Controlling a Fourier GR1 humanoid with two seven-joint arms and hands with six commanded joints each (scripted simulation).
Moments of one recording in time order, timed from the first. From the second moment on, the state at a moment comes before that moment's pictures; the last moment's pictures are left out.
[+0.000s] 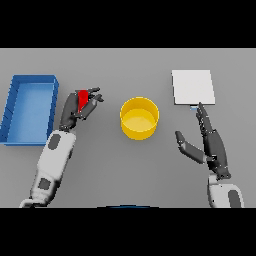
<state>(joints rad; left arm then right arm) -0.52 0.01 0.05 -0.86 -0.20 0.12 -0.20 0.12 -0.08 0.09 -1.72 0.15 0.02 -0.10</state>
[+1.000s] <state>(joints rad) -0.59 0.12 -0.08 -1.09 -0.30 0.00 -0.05 0.11 -0.10 0.09 -1.71 0.21 -0.01 -0.13</state>
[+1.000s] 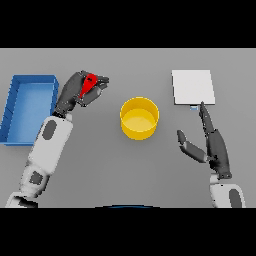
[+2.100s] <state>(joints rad) -1.01 0.24 -0.67 -0.90 -1.00 -0.36 0.01 0.12 -0.07 0.09 -1.74 0.14 0.02 -0.07</state>
